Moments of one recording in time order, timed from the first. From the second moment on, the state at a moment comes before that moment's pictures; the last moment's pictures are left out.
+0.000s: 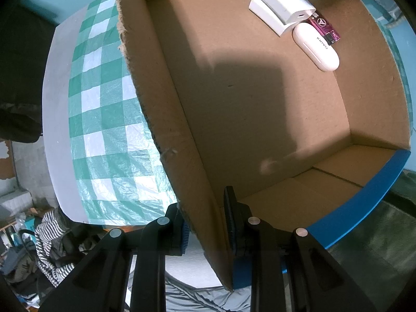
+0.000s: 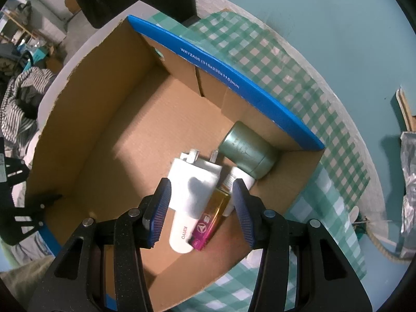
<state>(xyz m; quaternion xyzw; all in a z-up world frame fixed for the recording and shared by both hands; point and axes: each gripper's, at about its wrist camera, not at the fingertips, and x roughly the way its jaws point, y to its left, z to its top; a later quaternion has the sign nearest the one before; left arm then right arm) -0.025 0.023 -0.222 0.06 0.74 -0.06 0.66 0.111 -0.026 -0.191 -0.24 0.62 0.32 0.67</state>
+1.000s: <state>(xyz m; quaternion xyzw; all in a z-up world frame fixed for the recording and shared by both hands) -0.027 0.023 -0.213 0.06 0.74 -0.05 0.67 0.103 -0.100 -0.146 -0.21 0.61 0.28 0.71</state>
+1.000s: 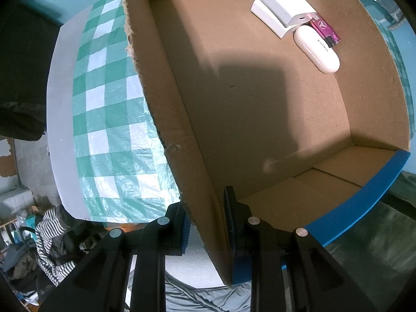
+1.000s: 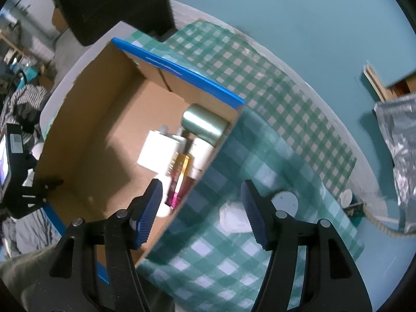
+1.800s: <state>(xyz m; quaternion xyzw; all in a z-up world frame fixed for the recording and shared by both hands) -0.028 0.027 -0.213 0.06 0.74 -0.04 0.67 0.113 -0.193 -0.241 -0.09 0.70 0.16 0.69</state>
